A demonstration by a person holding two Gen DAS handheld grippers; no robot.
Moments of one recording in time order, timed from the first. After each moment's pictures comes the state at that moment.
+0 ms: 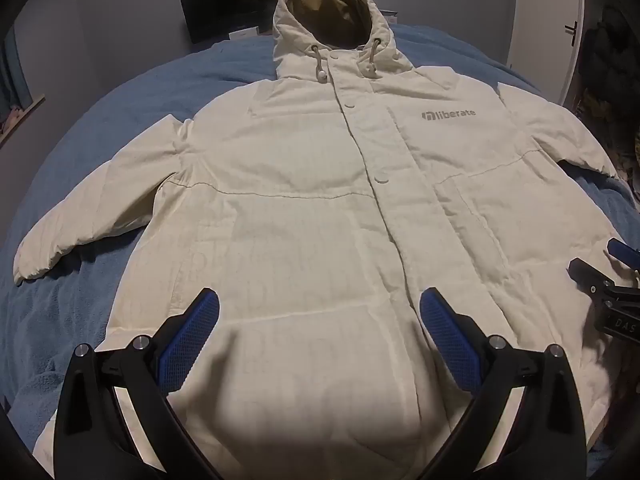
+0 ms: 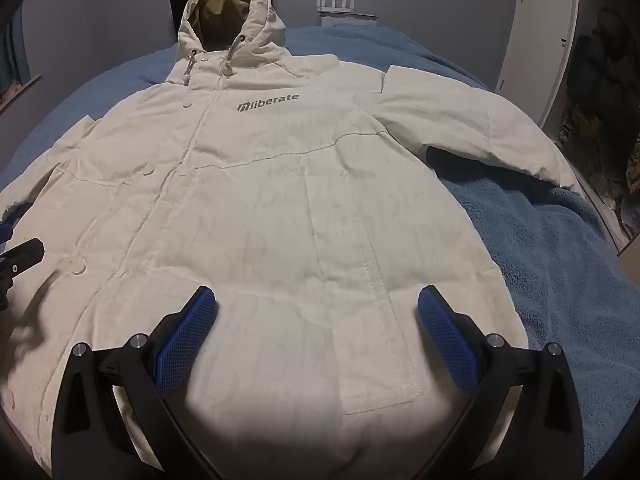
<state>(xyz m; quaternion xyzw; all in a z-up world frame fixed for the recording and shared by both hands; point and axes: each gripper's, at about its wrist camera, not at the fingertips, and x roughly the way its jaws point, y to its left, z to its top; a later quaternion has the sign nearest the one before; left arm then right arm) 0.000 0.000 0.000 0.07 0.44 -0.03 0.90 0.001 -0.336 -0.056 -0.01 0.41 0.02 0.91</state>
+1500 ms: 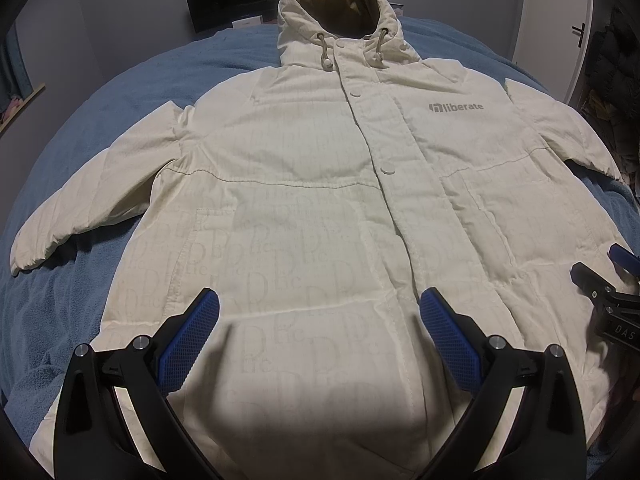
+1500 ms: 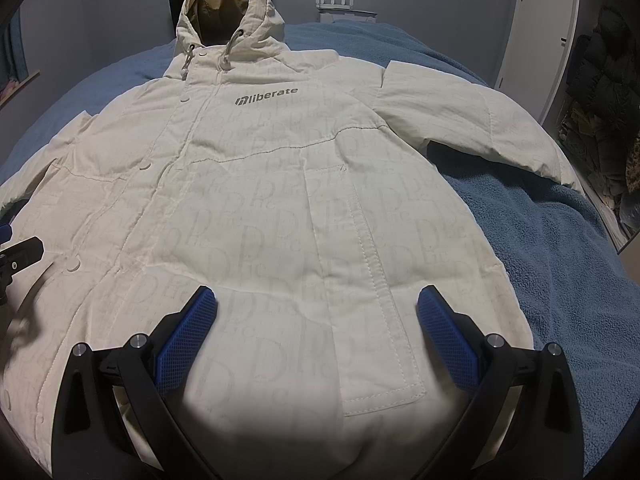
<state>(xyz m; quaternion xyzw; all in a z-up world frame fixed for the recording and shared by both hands) 0.003 0.005 -0.010 0.05 0.45 -0.03 0.89 0.004 -0.334 -0.062 -0.01 0.41 0.02 0.91</state>
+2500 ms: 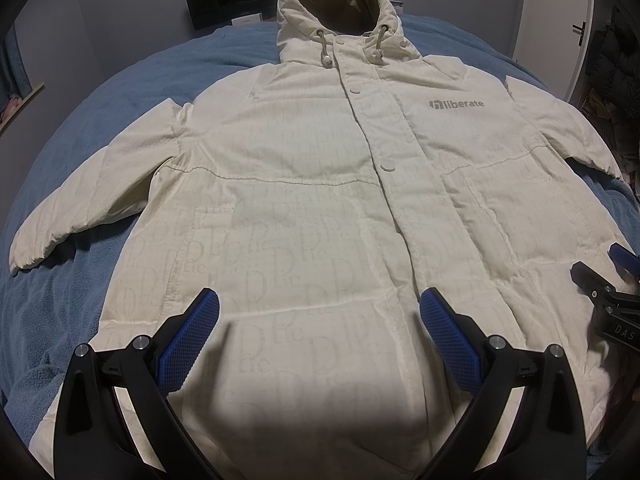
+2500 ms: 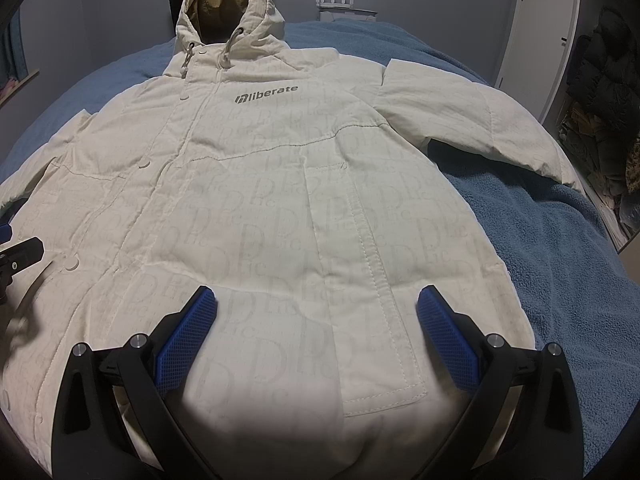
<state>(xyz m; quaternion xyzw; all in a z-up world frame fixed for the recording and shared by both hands) 0.003 0.006 -0.015 0.05 0.46 -0.03 0.89 0.004 -0.333 -0.064 -0.02 0.41 0.02 0.91</state>
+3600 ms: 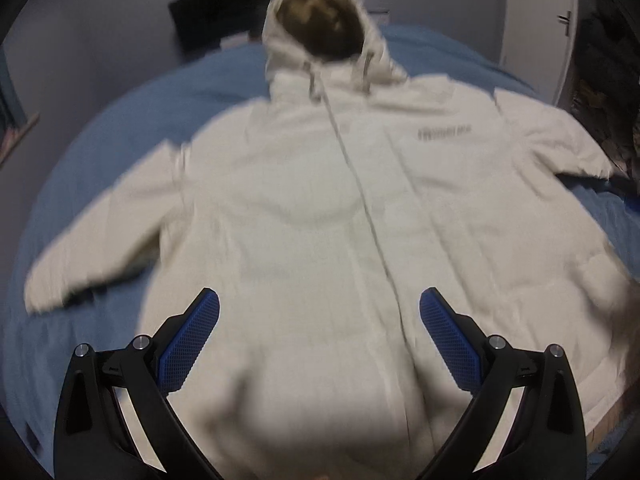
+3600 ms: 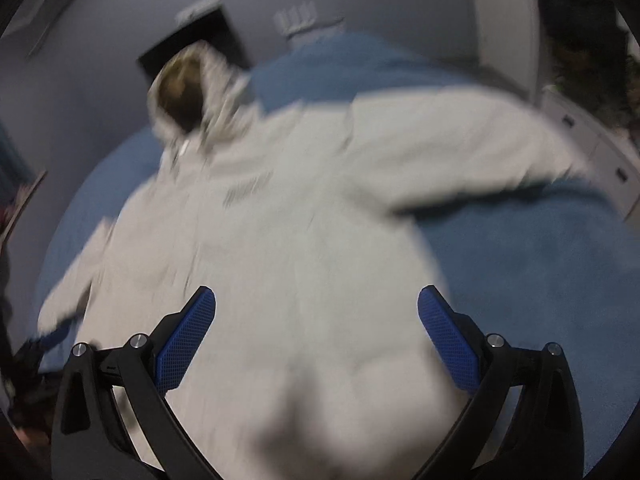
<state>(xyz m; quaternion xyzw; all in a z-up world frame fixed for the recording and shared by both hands) 0.020 -0.006 0.032 0.10 0.43 -0.04 0.90 0.039 -0.414 0.011 0.14 0.36 0.00 0.92</state>
